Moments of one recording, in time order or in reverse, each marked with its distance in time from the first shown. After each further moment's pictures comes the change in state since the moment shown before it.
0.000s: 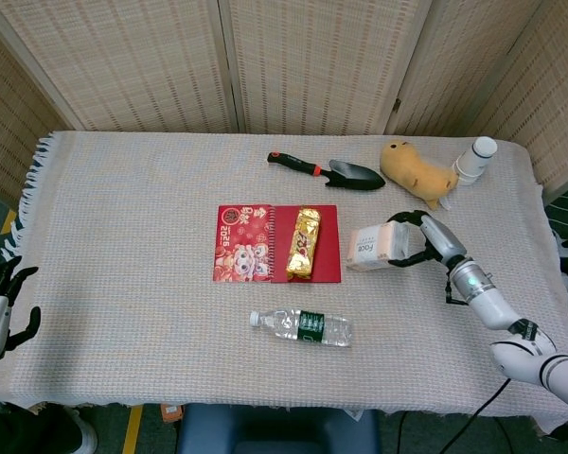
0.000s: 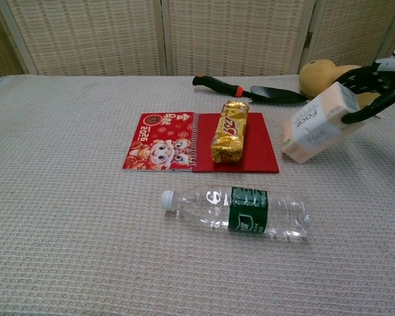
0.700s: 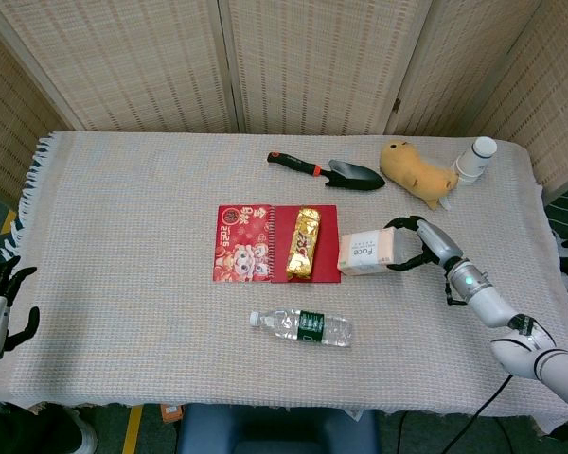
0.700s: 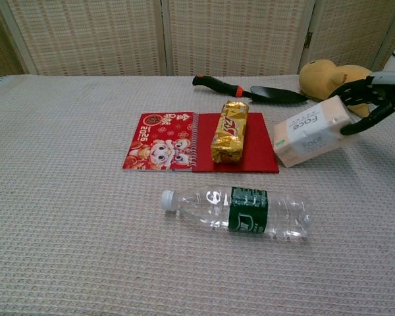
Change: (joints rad) left arm 0.001 0.002 0.000 -0.003 0.001 0.000 0.002; right arm 0.039 -0.035 -0.086 0.110 -0.051 -0.041 0.087
